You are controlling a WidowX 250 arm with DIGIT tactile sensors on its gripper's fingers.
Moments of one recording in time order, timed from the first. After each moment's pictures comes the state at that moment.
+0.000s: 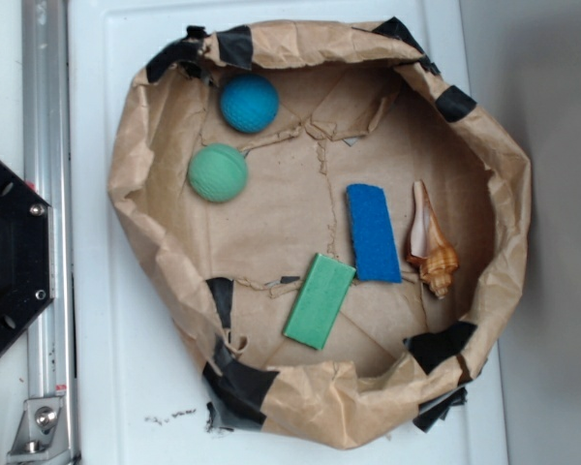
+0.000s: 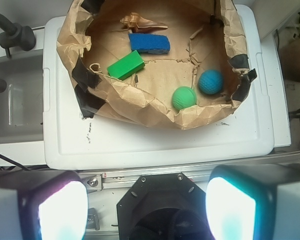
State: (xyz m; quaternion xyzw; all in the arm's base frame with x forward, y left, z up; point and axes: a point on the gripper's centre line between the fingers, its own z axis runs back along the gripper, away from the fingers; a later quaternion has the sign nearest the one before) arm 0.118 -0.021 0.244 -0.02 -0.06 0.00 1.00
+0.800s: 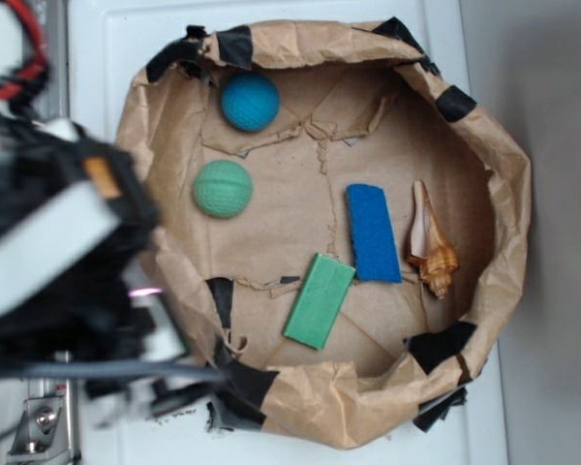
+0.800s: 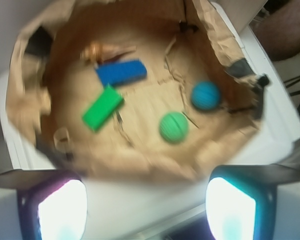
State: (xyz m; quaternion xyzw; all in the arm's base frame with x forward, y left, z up) arm 0.188 -0.034 0.183 0.00 -0.10 0.19 0.98
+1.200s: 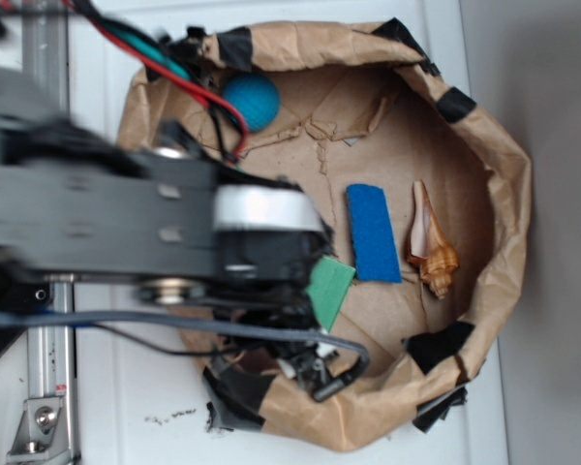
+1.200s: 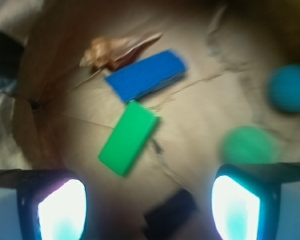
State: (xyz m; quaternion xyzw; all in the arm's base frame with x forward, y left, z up) arm 0.241 -0.050 0.086 -0.09 -0.08 0.23 0.97
